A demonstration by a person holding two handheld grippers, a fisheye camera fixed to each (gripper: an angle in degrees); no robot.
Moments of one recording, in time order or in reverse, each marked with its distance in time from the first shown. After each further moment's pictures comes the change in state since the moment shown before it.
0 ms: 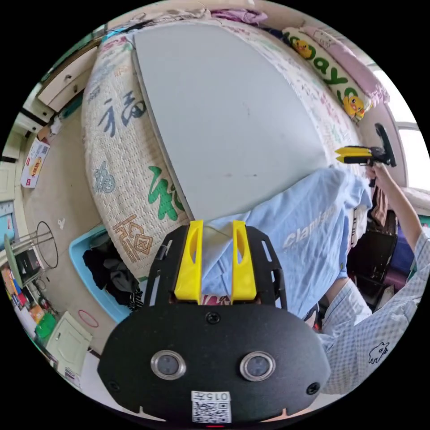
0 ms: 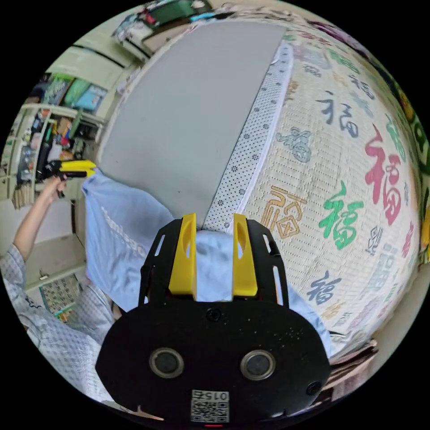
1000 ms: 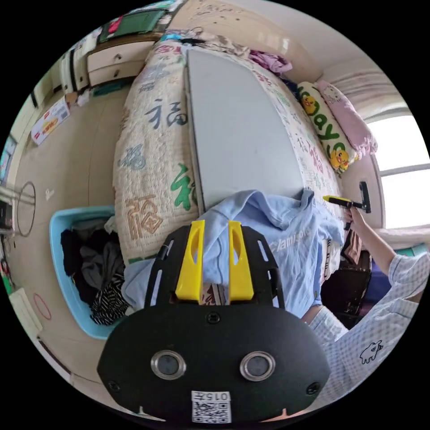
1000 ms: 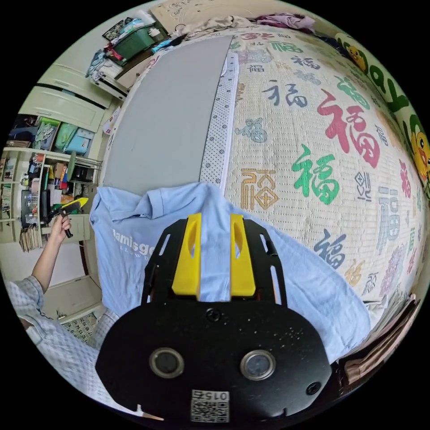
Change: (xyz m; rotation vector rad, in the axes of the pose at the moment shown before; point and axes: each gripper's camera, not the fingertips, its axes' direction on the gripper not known) left arm -0.028 0.118 -0.032 0.293 0.141 -0.155; right arm 0.044 0.068 -0.078 0.244 -0.151 0.219
